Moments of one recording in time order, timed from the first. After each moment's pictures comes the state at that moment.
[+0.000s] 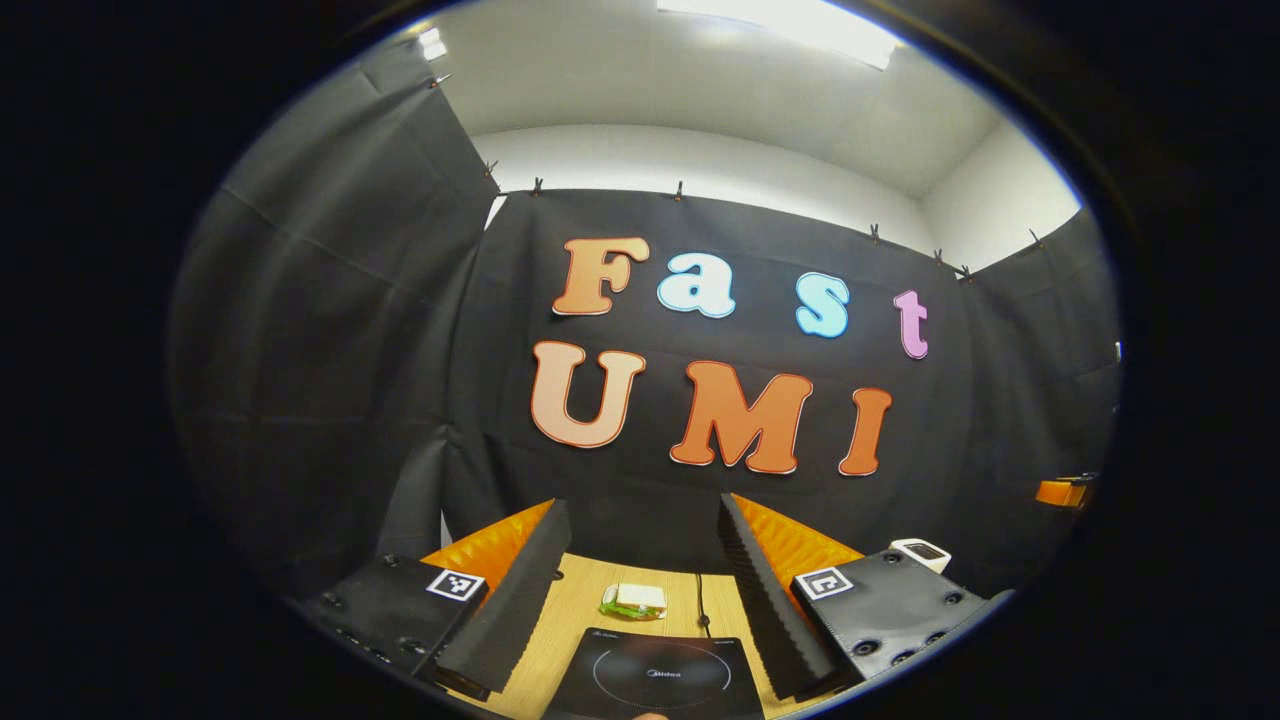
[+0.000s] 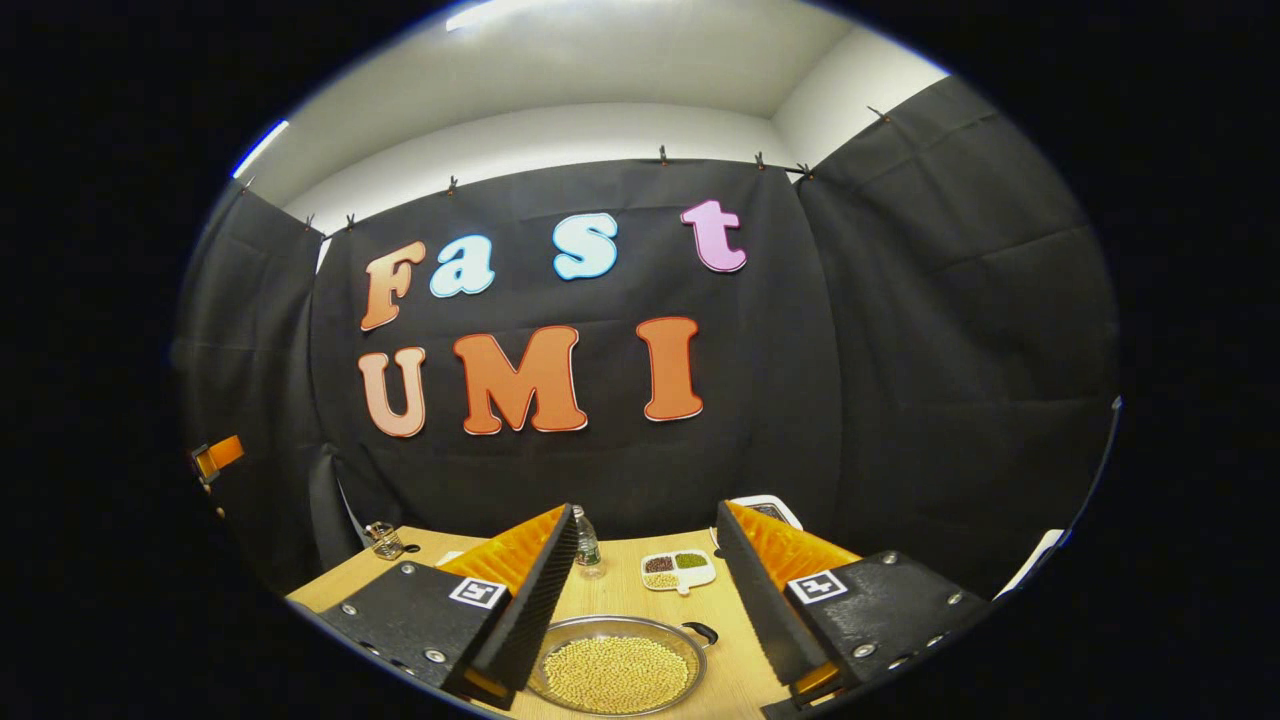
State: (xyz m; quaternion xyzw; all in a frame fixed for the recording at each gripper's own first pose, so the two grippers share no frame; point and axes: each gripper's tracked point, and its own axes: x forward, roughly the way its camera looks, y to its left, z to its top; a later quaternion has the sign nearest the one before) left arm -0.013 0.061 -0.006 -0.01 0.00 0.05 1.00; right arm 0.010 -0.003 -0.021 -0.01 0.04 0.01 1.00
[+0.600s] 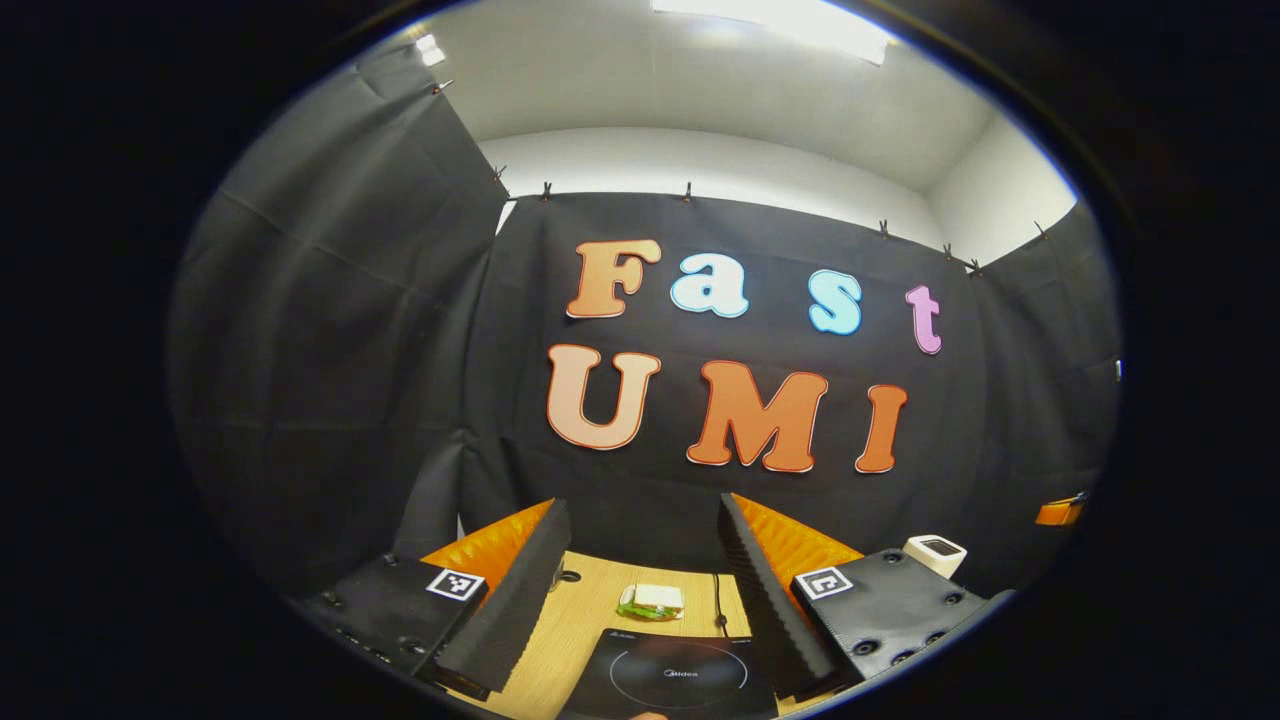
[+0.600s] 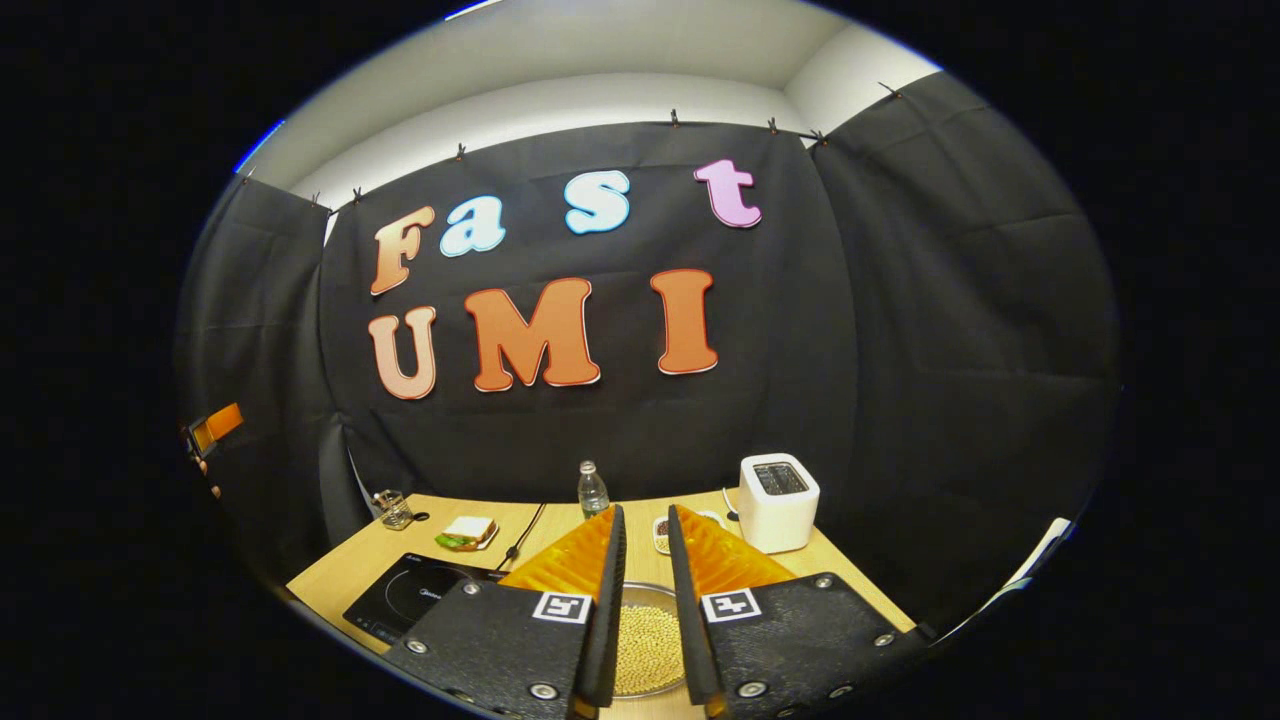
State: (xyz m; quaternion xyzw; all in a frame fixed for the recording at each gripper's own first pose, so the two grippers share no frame) left arm -0.020 0.071 -0.004 0.00 0.00 0.07 1.00; right arm 0.009 0.010 -0.079 0.00 0.11 0.03 0.99
